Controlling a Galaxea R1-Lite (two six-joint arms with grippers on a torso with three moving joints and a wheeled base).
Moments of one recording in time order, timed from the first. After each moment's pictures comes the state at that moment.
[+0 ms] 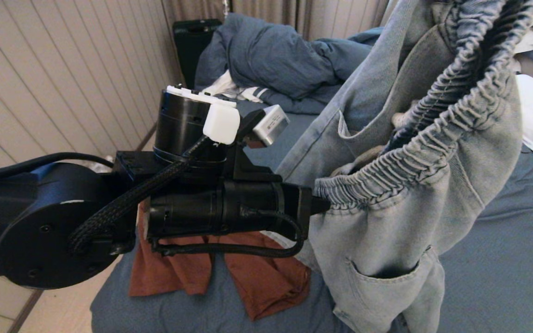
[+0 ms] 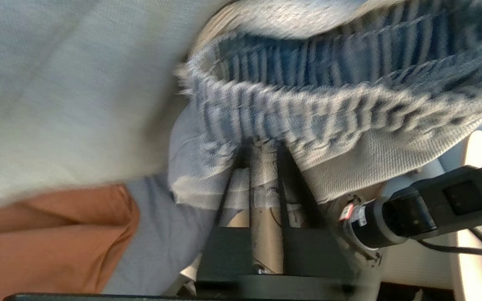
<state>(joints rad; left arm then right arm) -0.91 1.71 -1.17 -0.24 -0.26 -0.33 0.89 1.36 -1.95 0.58 -0.30 0.15</state>
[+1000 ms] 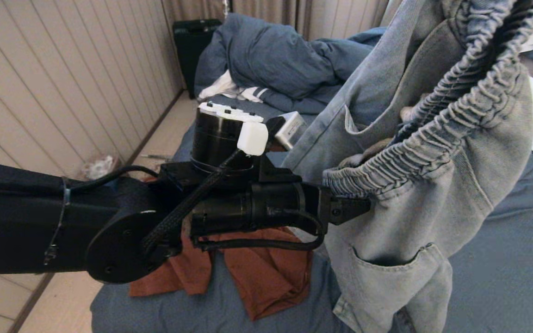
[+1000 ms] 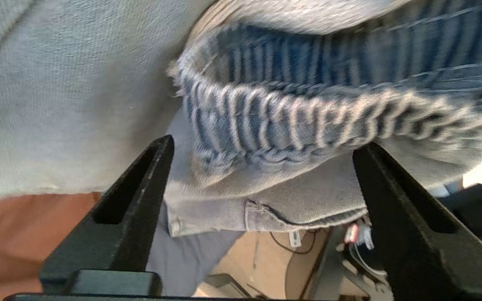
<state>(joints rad) -0.91 1.83 -1.20 -0.41 -0.29 -0.33 0.90 1.35 -1.96 0.58 -0.28 0.15</state>
